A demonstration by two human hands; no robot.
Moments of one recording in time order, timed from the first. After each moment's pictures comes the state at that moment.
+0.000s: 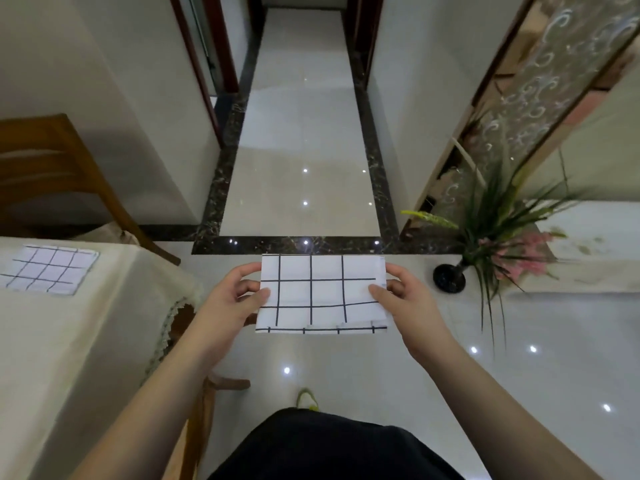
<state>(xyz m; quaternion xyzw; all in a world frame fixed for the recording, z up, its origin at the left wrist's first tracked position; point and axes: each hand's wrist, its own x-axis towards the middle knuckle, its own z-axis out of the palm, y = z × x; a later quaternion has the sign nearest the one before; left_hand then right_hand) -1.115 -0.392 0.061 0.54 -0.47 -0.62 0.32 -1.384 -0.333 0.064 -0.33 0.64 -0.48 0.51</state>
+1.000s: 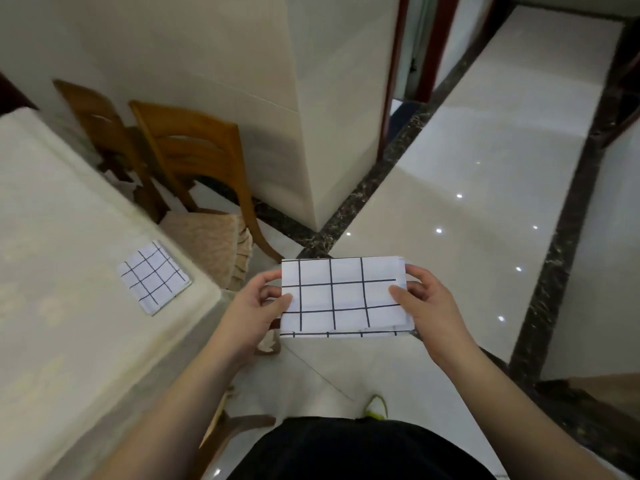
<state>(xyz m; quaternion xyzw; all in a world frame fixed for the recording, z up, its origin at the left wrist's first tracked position) -1.064 -0.656 0.051 0.68 -0.26 -0.49 0.48 -1.312 -0.767 0.042 -0.46 0.51 -0.31 0.66</state>
